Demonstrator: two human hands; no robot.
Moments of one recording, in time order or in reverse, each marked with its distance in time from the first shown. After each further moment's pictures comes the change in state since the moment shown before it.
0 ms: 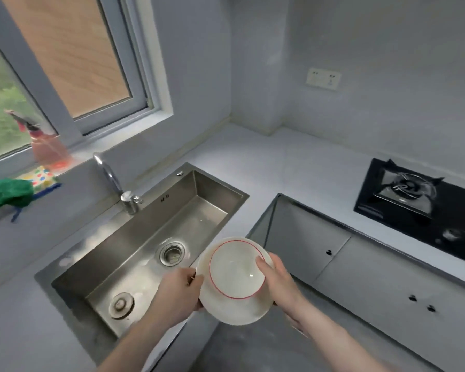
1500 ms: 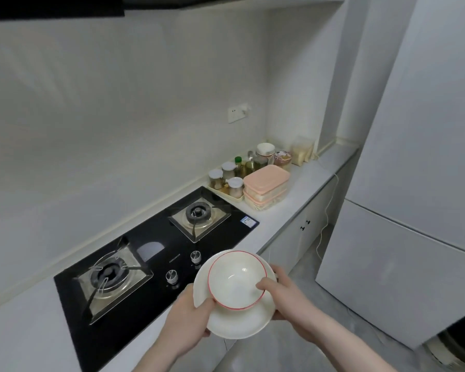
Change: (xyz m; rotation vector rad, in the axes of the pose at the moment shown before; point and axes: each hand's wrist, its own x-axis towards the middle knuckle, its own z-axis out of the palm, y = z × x) left_hand 0.058 0.475 0.476 0.292 -1.032 0.776; right_hand -0.139 0.061 -0.483 0.698 1.163 0.077
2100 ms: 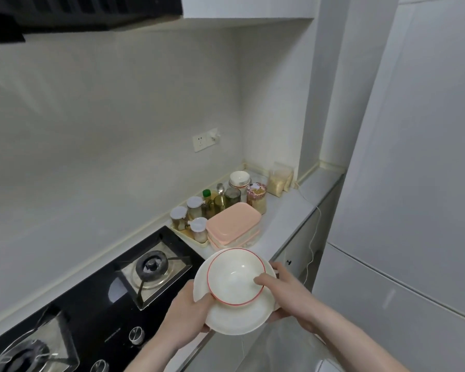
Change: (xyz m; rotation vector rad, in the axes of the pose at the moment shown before) left_hand 0.206 0.151 0.117 -0.028 -0.081 0.032; right_hand 0.158 -0.114 -0.195 -0.008 0.002 -0.025
